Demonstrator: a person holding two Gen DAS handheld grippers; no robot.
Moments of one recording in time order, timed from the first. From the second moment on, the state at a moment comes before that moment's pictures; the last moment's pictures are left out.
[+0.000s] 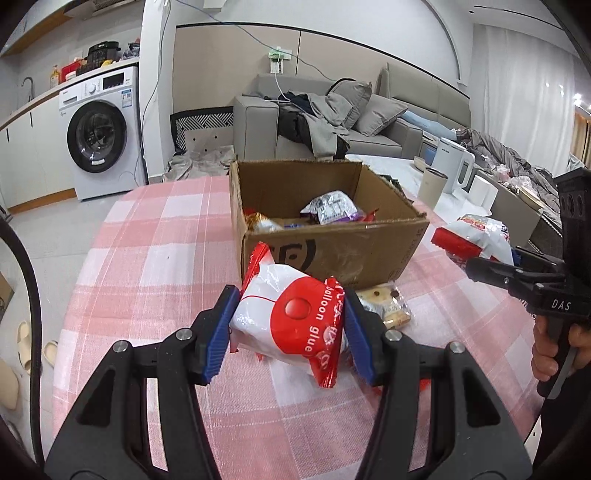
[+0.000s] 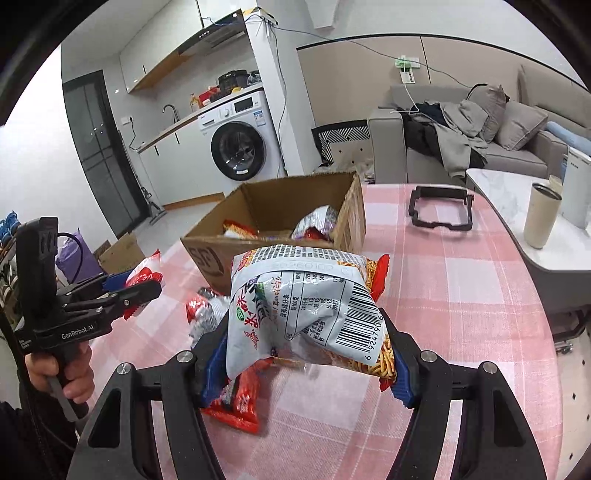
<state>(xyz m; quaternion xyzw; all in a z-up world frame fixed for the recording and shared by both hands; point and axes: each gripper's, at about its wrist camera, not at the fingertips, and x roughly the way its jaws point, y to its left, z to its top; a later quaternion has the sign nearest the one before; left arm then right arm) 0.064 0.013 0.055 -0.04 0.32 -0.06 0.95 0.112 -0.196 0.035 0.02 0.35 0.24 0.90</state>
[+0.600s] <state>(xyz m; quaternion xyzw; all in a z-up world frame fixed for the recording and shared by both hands) 0.114 0.000 0.092 -0.03 0.29 -0.05 0.95 0.149 -0.162 0.064 0.02 0.35 0.21 0.91</state>
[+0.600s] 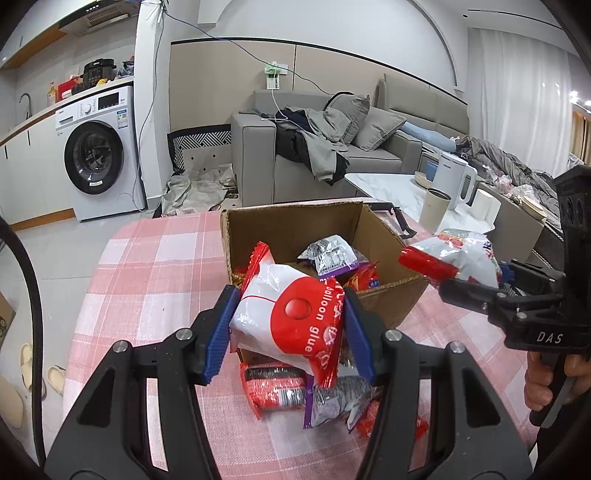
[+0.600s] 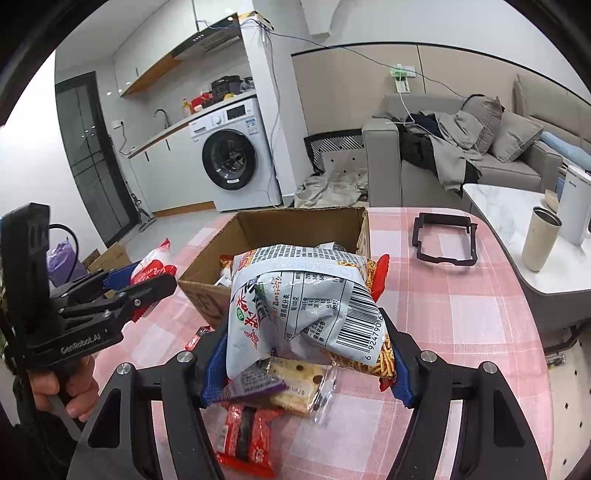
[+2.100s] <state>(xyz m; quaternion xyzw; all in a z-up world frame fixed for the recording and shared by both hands) 0.229 0.005 0.072 -0.02 0.30 -0.02 0.95 0.232 -0.107 0.049 -0.03 0.37 0.21 0.90</state>
